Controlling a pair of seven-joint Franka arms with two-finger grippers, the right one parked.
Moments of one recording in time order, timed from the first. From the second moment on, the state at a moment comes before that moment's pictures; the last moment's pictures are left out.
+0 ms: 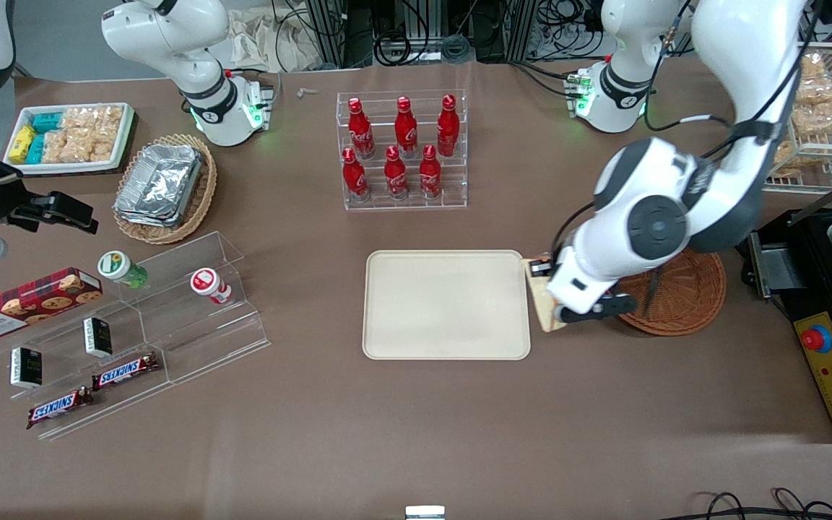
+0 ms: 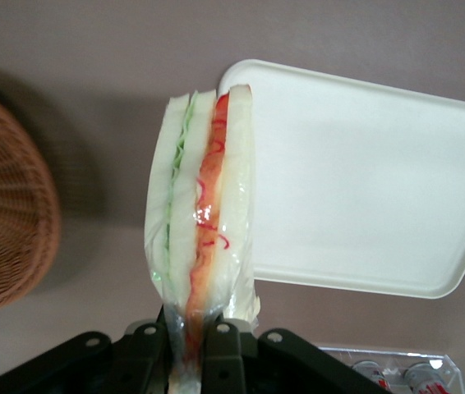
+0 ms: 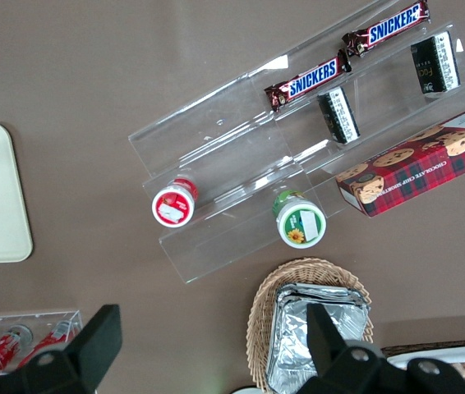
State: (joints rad) arm 0.06 0.46 -0.61 -1.59 0.09 1.82 -0.68
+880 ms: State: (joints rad) arm -0.05 0.70 -0.61 -1.58 0.30 1.94 -0.77
